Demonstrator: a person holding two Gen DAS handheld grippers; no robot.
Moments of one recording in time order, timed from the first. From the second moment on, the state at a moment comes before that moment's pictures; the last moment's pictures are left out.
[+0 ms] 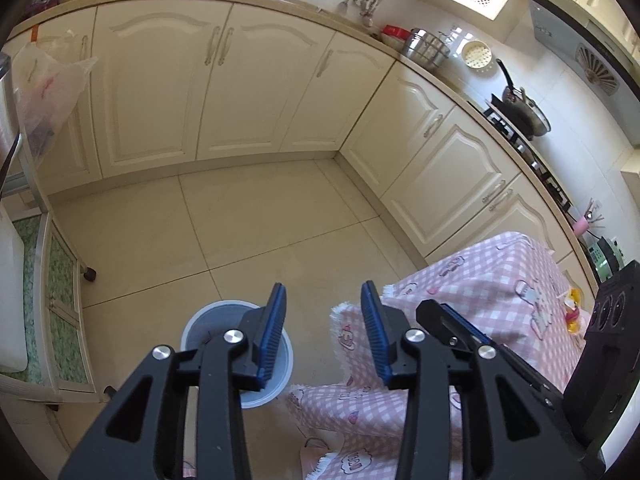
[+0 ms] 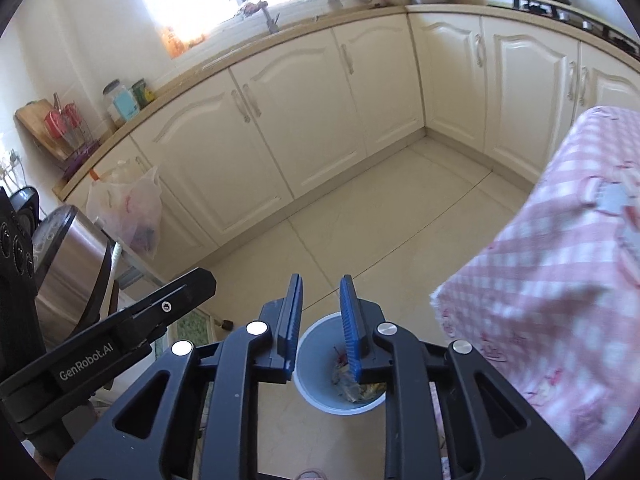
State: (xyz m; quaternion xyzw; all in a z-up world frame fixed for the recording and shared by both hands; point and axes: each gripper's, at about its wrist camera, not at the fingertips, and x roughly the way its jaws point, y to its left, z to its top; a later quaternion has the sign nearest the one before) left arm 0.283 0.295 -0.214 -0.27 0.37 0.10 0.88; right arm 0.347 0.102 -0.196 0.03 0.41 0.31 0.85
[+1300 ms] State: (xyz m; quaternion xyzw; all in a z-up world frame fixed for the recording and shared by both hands) left arm 0.439 -0.133 -0.151 -0.11 0.41 -0.15 0.89; right arm 0.373 -0.362 -0.136 0.22 0.31 0.00 0.93
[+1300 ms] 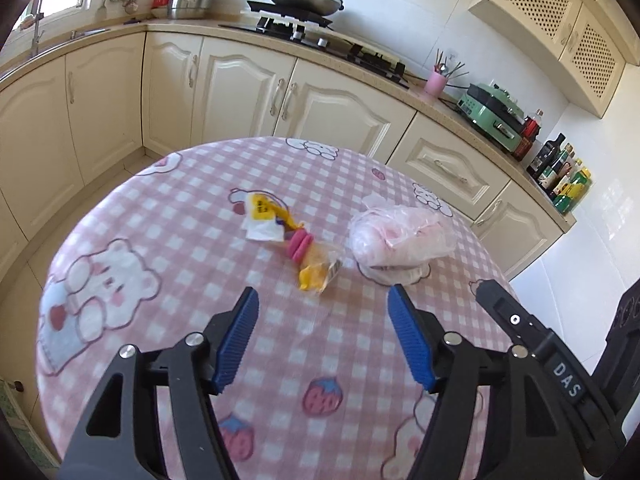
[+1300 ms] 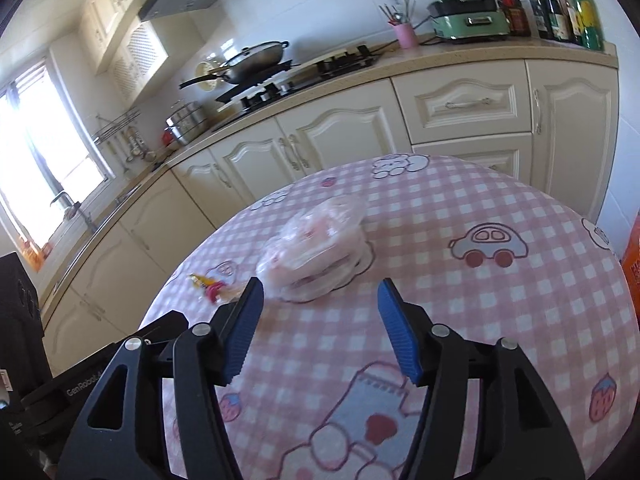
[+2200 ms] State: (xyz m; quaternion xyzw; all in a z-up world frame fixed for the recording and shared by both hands) left arm 0.488 -0.139 -0.157 -0.11 0.41 -0.14 0.89; right arm 0.442 -0.367 -0.134 0.24 0.32 0.02 0.92
